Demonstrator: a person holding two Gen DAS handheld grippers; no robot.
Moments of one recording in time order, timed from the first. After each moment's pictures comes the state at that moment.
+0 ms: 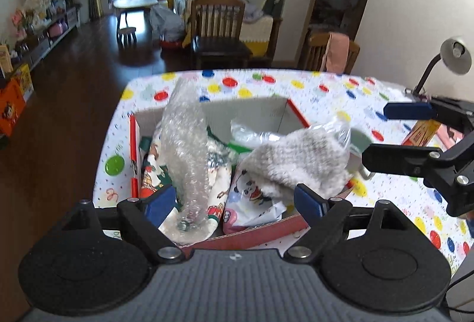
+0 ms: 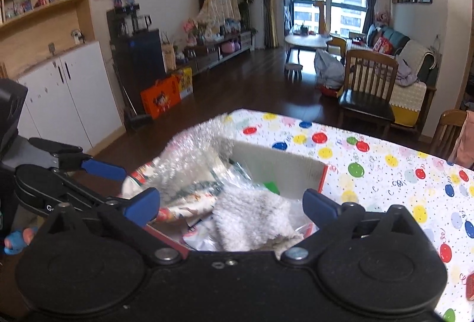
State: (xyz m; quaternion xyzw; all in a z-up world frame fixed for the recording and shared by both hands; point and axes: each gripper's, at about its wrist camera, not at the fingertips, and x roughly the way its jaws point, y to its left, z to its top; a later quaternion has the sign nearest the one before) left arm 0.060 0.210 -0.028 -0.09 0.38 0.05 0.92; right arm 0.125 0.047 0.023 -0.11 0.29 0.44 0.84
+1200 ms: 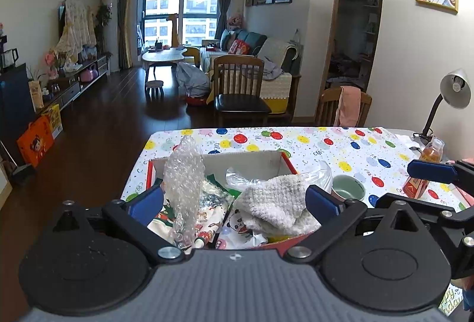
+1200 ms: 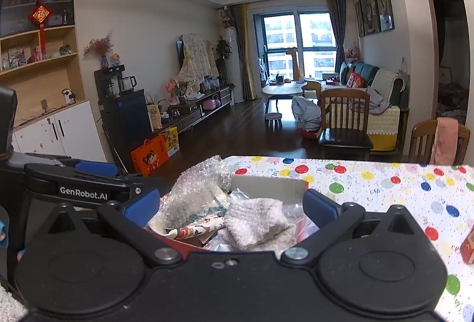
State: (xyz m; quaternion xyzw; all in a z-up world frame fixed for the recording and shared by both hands) left arm 0.007 0.153 0.016 -0.07 0.26 0.12 0.96; right arm 0.066 -0.010 0.028 -0.02 0.21 0.41 0.89
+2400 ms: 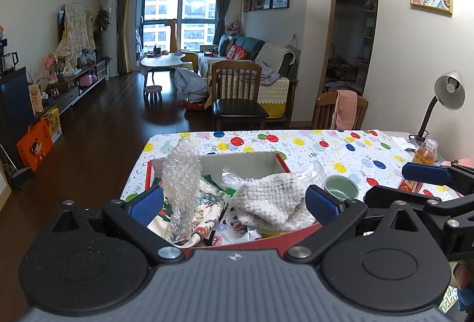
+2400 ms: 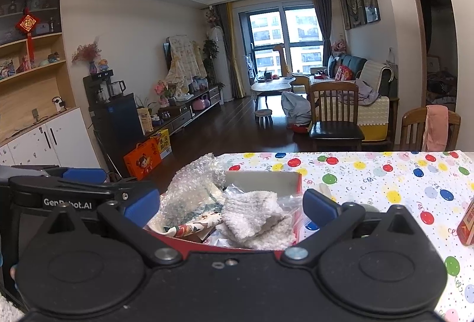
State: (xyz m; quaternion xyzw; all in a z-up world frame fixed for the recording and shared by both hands) left arm -0.010 0.145 0.017 -0.06 0.25 0.11 0.96; right arm 0.056 -0.016 0.026 0.00 0.22 0.39 0.90
